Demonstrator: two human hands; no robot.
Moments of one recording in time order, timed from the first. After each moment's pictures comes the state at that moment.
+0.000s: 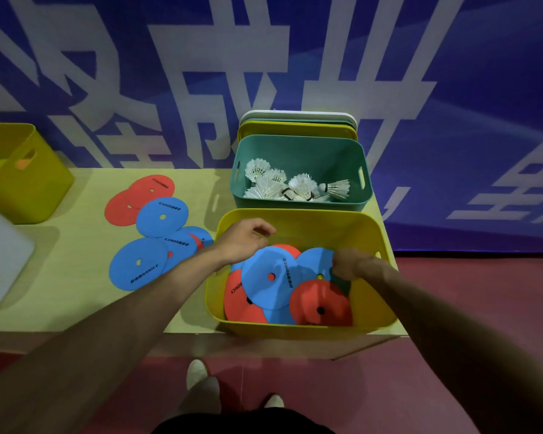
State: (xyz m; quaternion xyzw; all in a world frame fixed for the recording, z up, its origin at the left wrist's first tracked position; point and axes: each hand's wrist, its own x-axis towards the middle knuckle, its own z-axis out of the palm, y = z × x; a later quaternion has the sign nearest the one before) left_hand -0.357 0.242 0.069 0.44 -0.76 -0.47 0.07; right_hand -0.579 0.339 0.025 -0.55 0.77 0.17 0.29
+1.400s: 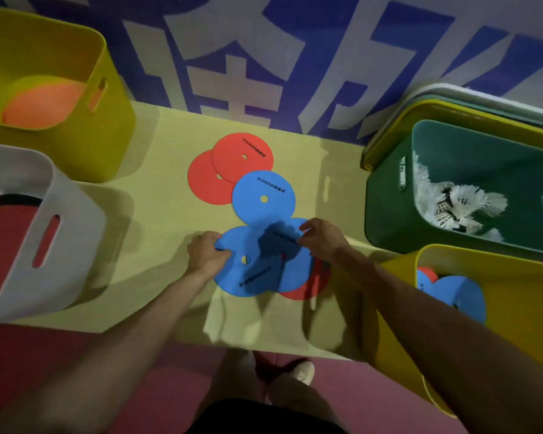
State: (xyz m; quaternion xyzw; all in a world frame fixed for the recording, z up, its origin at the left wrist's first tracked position) left_hand -0.053 0.057 -0.102 0.70 -0.54 -0.47 0.07; right_hand -0.288 0.092 -0.045 -0.41 0.80 -0.09 0.42
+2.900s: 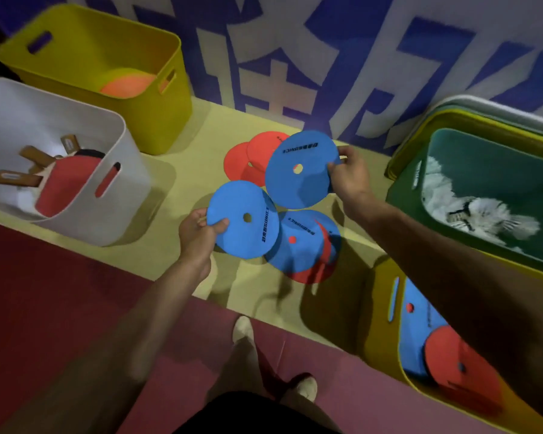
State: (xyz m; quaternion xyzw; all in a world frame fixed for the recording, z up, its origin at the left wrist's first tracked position) left_hand -0.042 0.128 -0.018 0.67 -0.27 -0.53 0.45; right_hand -0.281 0.060 0.040 -0.39 0.73 -0.41 0.39
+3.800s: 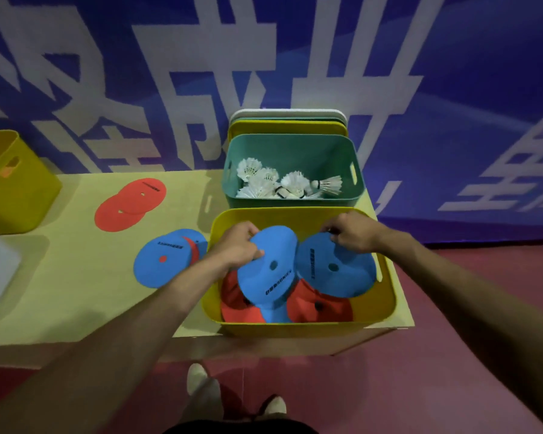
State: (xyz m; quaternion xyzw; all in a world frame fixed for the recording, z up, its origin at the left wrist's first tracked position) left_hand -0.361 0.253 0.066 0.53 -0.69 -0.48 0.06; right_hand -0.595 0.330 0.087 -0.67 0.71 0.02 0.22
